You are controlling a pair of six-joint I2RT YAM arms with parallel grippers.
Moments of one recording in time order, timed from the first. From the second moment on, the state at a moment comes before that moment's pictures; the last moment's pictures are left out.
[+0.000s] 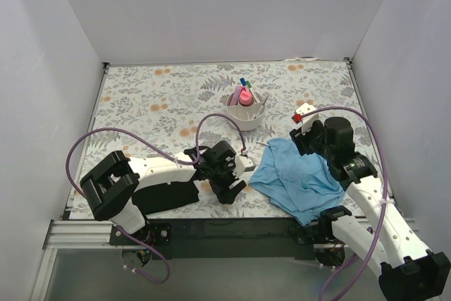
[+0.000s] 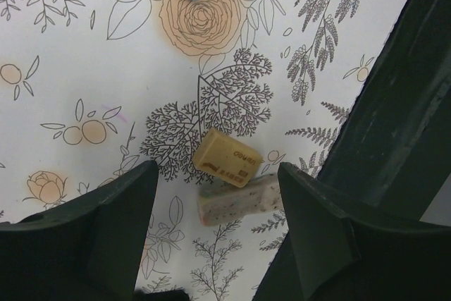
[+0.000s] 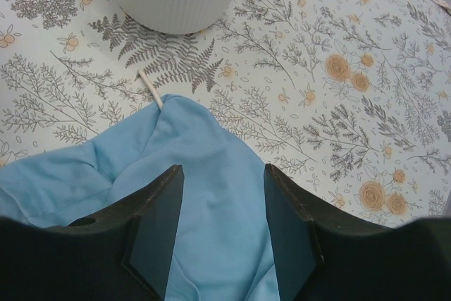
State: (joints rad) left arm -0.98 1.55 0.84 -0.37 0.33 0.06; right arm 0.33 0.78 0.69 -0.38 -0.17 -0.37
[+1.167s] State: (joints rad) left arm -1.09 1.50 0.73 -0.20 0.08 0.14; right arm 0.33 0.78 0.66 -0.38 -0.14 -0.37
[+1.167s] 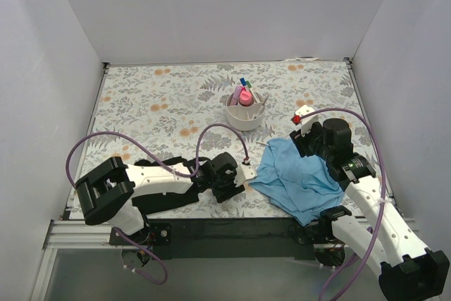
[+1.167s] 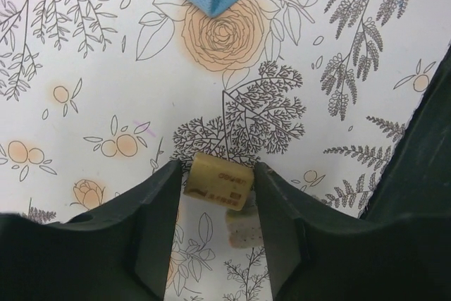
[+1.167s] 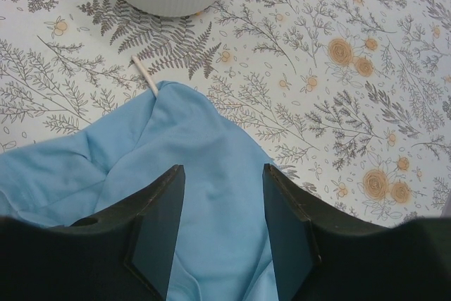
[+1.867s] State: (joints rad) left arm -0.89 1.54 1.22 -0.43 -0.02 0.24; right arm 0.33 0.85 0.70 -0.38 -0.09 -0.39
